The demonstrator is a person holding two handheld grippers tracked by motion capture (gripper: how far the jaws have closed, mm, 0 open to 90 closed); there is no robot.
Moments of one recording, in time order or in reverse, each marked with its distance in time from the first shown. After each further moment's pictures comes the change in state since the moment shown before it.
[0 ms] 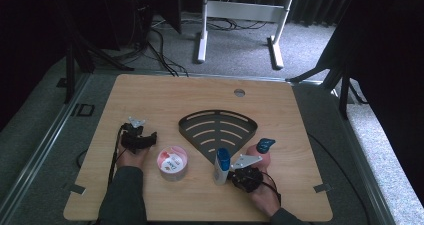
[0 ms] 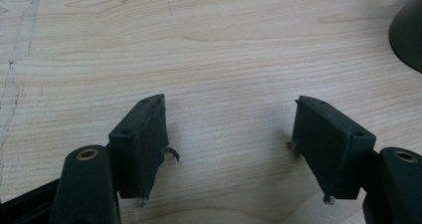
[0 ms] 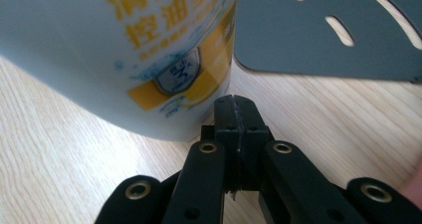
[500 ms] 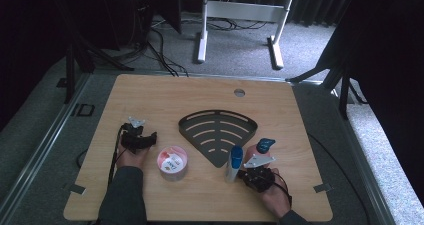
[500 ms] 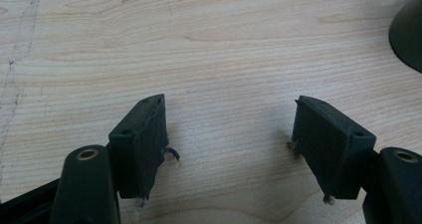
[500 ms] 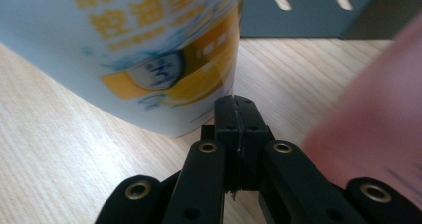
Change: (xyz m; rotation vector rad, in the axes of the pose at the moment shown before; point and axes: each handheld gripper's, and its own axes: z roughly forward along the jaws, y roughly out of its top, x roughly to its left) left arm 0.000 0.000 0.000 0.000 0.000 0.000; right arm -0.019 -0.019 -0.017 -0.003 -0.053 0.052
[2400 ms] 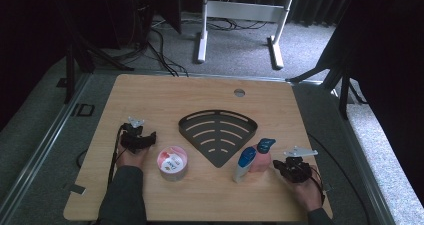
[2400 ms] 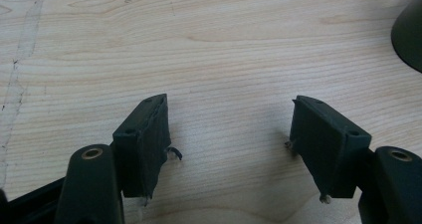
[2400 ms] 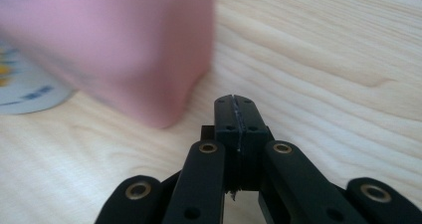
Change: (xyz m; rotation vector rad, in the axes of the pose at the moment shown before) left arm 0.001 0.000 0.000 -0.001 0.003 -0.004; right arm -0.086 -0.042 -0.053 -0.017 -0.184 0.200
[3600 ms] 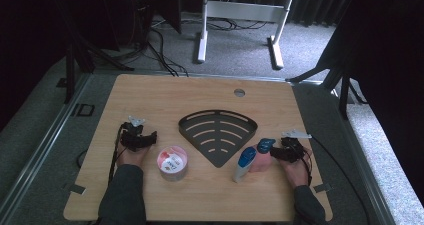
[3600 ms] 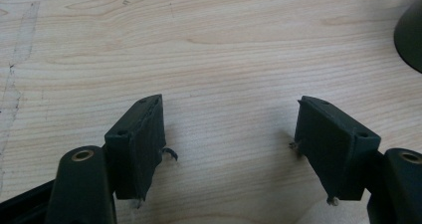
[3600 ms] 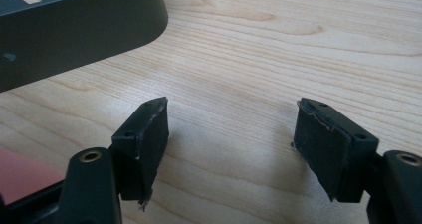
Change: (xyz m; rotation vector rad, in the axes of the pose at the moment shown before) left arm 0.001 0.002 0.003 0.005 -0.003 0.005; right arm -0.044 0.028 0.059 -0.104 -0.146 0.127
